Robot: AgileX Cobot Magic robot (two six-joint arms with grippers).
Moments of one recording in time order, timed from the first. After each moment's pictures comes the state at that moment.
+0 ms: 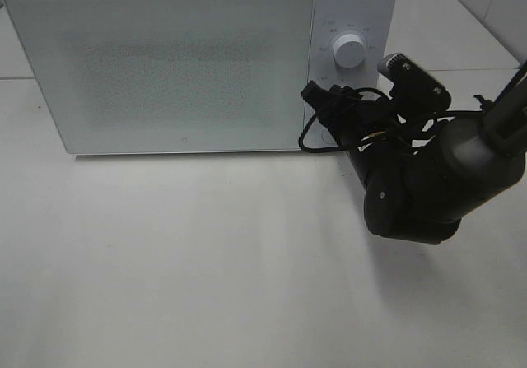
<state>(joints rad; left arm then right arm) -0.03 0.00 -0.50 -0.05 1.04 -0.02 0.61 2.07 -0.76 0.63 -1.20 0.43</state>
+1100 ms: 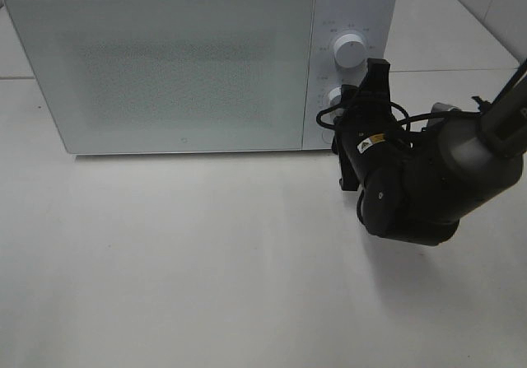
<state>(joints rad) -0.03 0.00 -0.50 -0.05 1.04 -0.02 0.61 2.07 -0.76 0.67 -1.19 1.43</state>
